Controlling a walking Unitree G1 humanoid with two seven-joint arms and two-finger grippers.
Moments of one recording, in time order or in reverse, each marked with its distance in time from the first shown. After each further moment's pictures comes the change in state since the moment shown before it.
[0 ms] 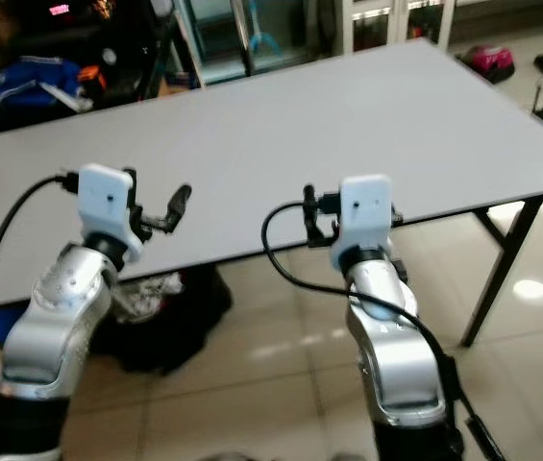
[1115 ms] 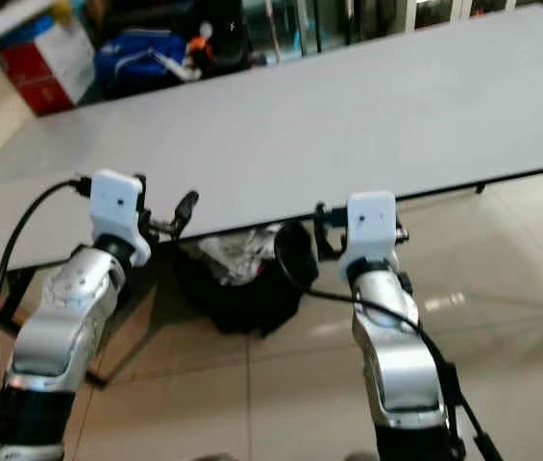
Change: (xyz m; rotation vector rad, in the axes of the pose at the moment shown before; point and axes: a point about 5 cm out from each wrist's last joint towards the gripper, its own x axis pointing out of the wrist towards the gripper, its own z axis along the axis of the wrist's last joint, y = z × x) left arm 0.005 0.007 -0.012 0.011 0.016 -0.006; right arm 0.001 0.000 -0.025 0.006 0.090 -0.015
